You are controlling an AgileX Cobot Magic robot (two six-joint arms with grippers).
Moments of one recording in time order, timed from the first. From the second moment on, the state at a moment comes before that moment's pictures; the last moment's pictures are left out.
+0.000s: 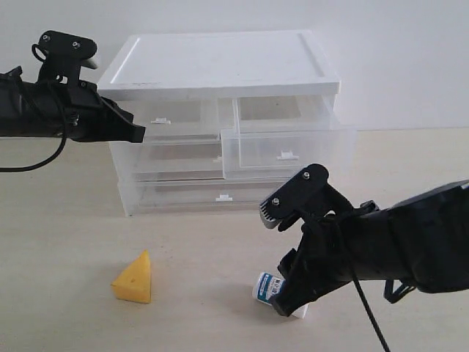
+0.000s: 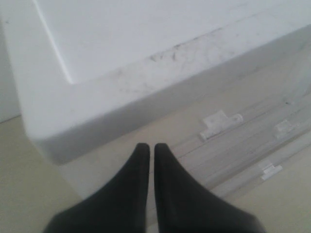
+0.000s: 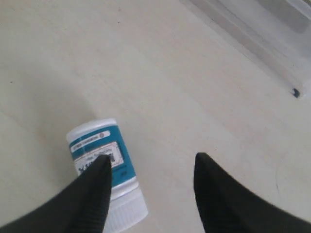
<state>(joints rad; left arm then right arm) -0.25 1.72 -1.07 -1.70 0.17 1.89 0.69 1.61 -0.68 1.74 -0.08 -1.93</state>
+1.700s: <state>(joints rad) -0.25 1.72 -1.07 -1.70 0.17 1.89 0.69 1.73 -0.69 1.74 0.08 -1.88</state>
